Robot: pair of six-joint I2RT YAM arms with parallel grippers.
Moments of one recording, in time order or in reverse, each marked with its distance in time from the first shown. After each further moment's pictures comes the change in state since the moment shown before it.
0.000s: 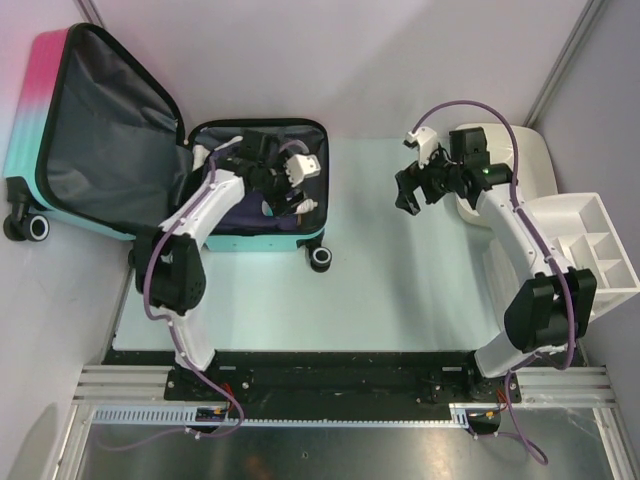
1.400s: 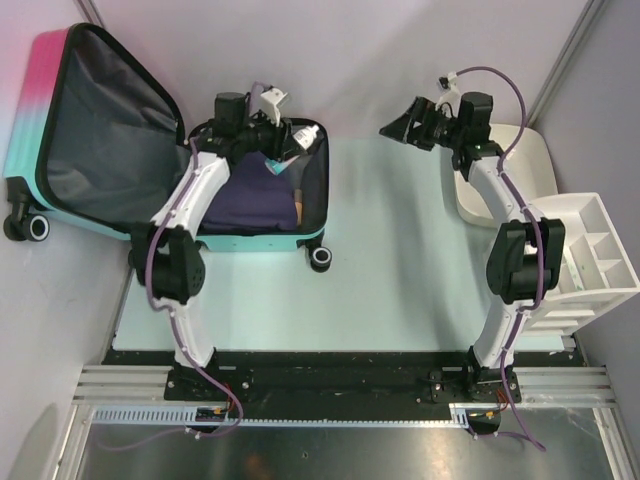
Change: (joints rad) left arm 0.098 0.177 0.314 0.213 0.238 -0.629; right arm -0.117 0.361 0.245 0.557 -0.291 0.848
